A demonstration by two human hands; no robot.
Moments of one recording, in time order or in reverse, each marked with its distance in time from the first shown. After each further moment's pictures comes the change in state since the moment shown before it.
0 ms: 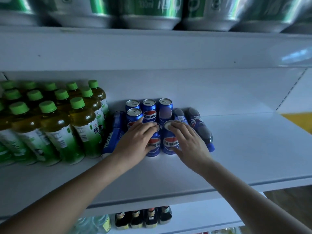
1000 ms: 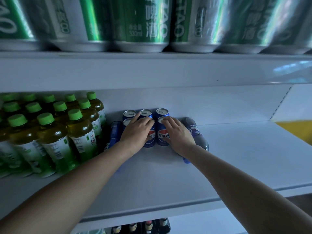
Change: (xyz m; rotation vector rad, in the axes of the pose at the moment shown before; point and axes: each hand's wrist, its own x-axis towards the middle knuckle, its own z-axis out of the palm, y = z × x) left_hand 0.065 -0.043 0.044 0.218 -0.079 -0.050; right_hand 0.068 0.035 0.032 -0.038 -0.078 0.067
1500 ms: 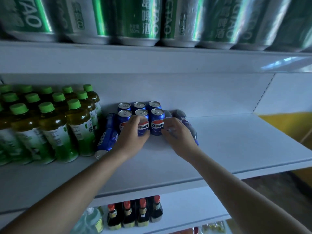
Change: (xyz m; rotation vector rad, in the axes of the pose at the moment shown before) left_hand -0.059 0.057 -0.066 -0.863 0.175 -0.381; right_hand -0.069 -0.055 -0.074 0.736 0.108 0.380
